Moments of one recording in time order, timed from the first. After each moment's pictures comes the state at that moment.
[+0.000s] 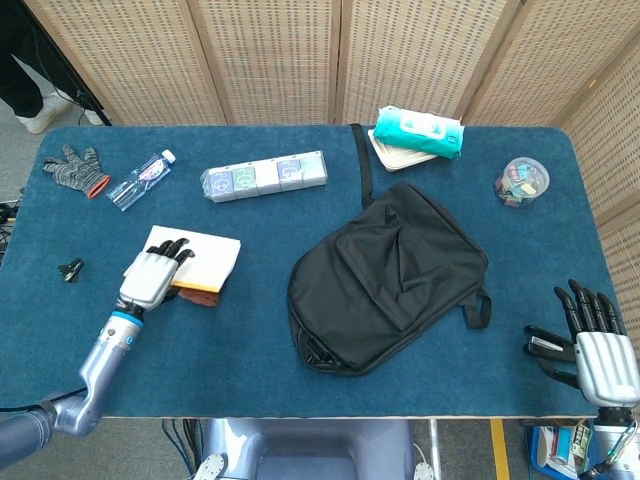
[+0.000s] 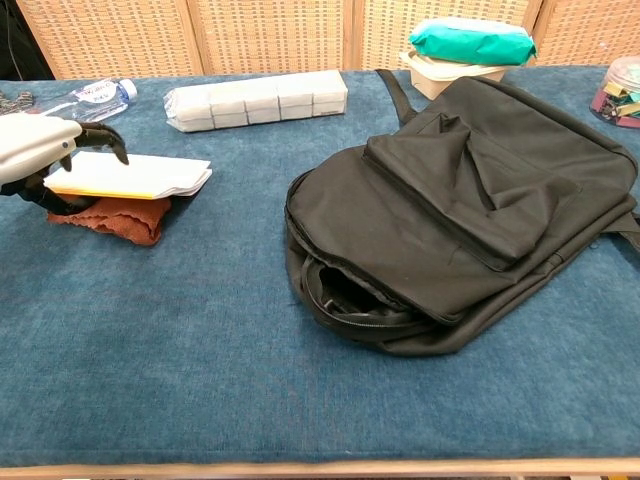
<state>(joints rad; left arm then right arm) -0.56 -1.58 -0.13 -1.14 1.38 1.07 0.17 0.06 -1.13 0.07 -1.63 -1.51 1.51 -0.07</state>
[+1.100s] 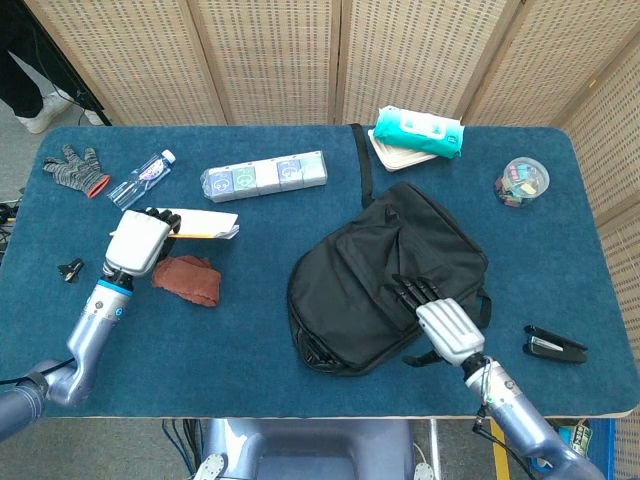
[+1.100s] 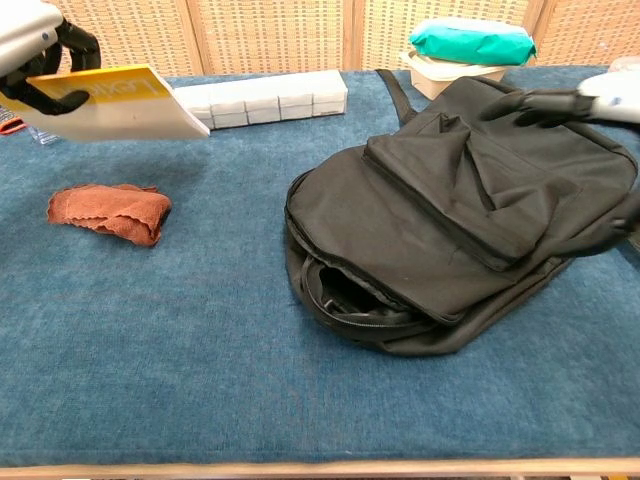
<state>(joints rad) -0.64 -1.50 -0.19 -1.10 1.46 1.19 0.21 0.48 -1.17 0.15 -1.96 -1.32 0.96 -0.17</state>
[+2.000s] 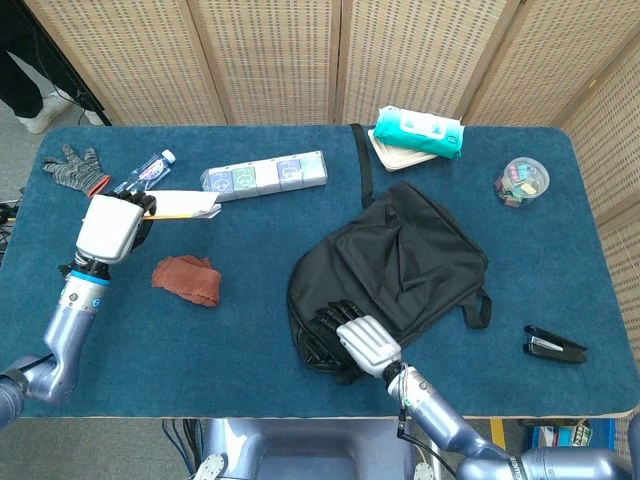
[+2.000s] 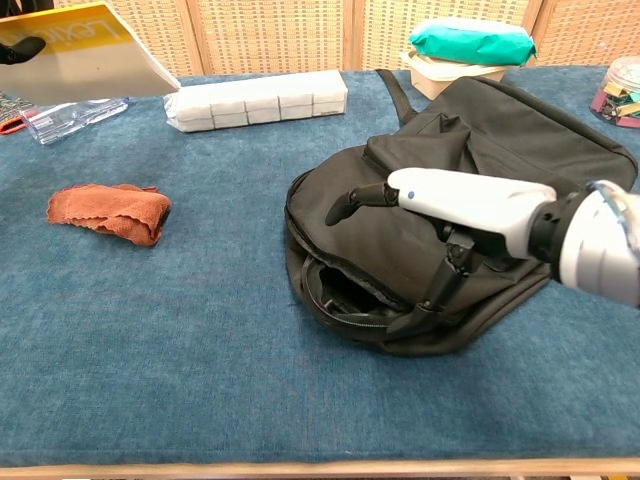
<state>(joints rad) -0.63 -1.41 -0.21 -1.16 1.42 1.25 0.21 0.67 -1.53 0.12 -1.87 -1.09 0.94 -0.42</state>
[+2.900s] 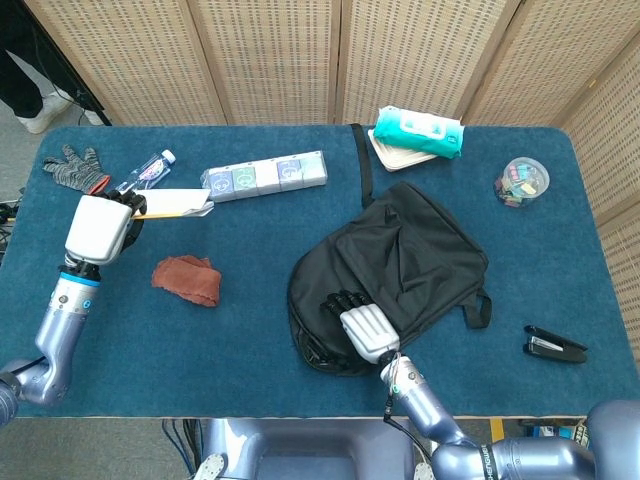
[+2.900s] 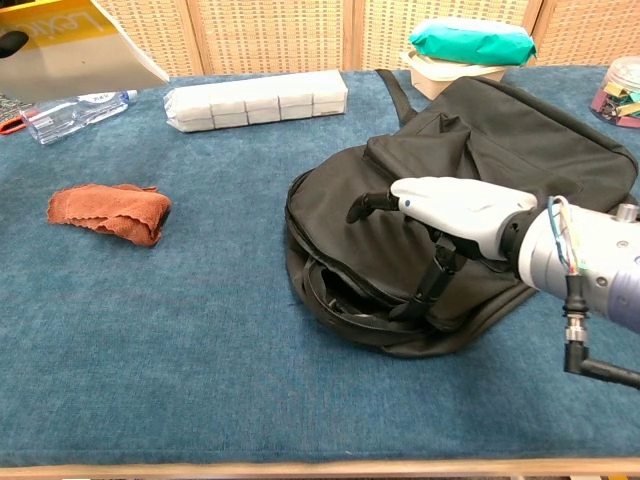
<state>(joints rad) -0.62 -1.40 -0.21 -1.15 1.42 1.28 0.17 0.71 -1.65 0.13 -1.76 -0.93 1.06 -0.60</state>
